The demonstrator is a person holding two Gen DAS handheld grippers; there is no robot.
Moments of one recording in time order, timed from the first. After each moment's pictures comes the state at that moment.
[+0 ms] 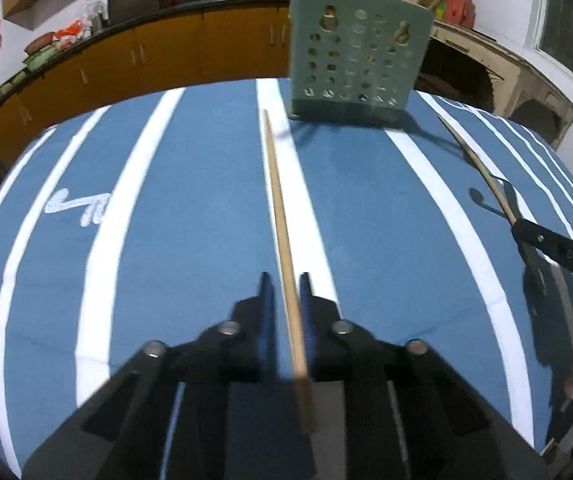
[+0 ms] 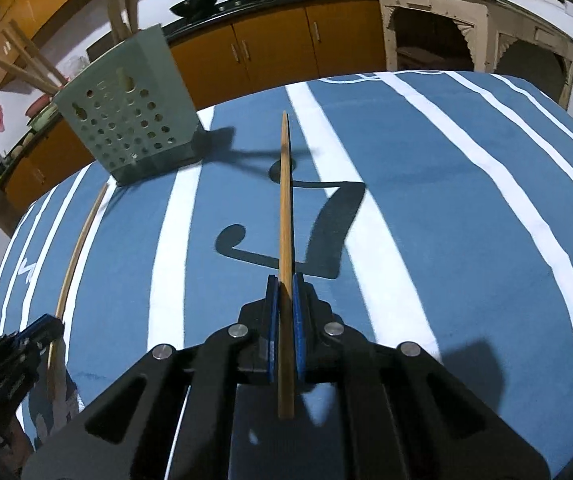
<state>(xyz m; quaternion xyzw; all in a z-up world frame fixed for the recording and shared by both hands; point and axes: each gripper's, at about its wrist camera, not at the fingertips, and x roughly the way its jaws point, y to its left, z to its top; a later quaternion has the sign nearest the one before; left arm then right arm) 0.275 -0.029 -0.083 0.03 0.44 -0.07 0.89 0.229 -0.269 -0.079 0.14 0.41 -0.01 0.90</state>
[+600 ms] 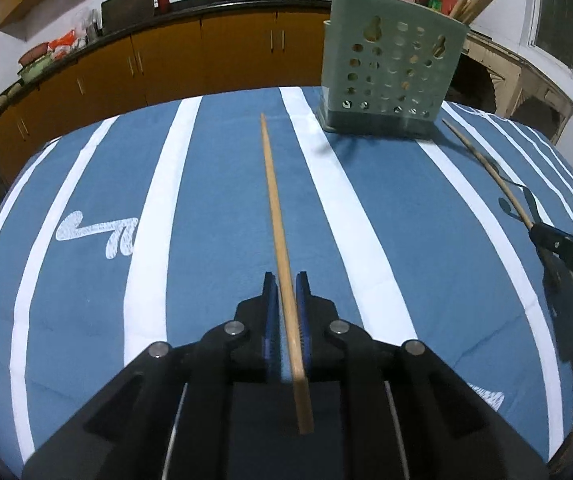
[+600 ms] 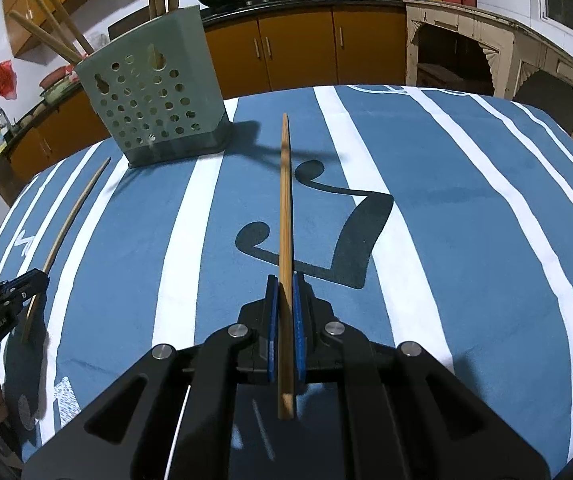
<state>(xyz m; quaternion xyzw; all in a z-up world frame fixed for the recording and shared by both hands) 0.294 0.006 -0.081 0.05 0.43 -0.09 0.90 0.233 -0.253 -0.076 0.09 0.41 0.00 0.91</state>
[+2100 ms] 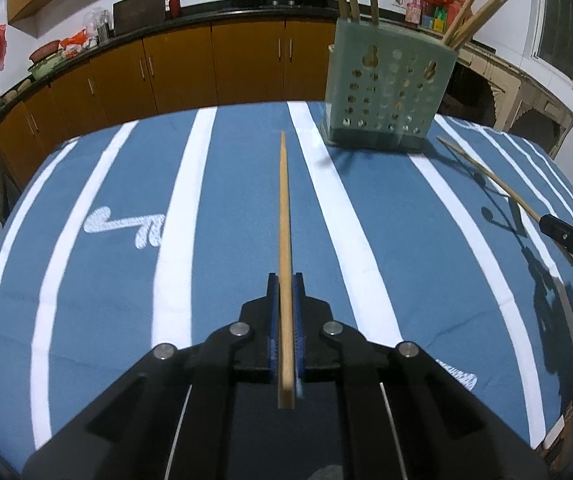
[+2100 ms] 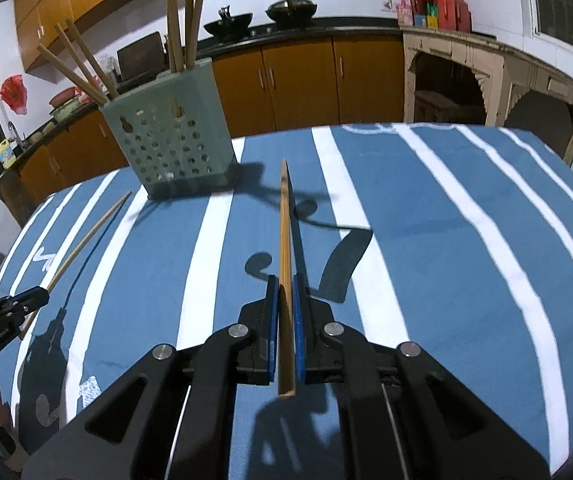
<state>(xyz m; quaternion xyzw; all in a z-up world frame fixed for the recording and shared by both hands) 0.268 0.013 -0.051 0.04 0.41 -0.08 0.91 0.208 -0.259 -0.042 0.09 0.35 0.00 0.93</state>
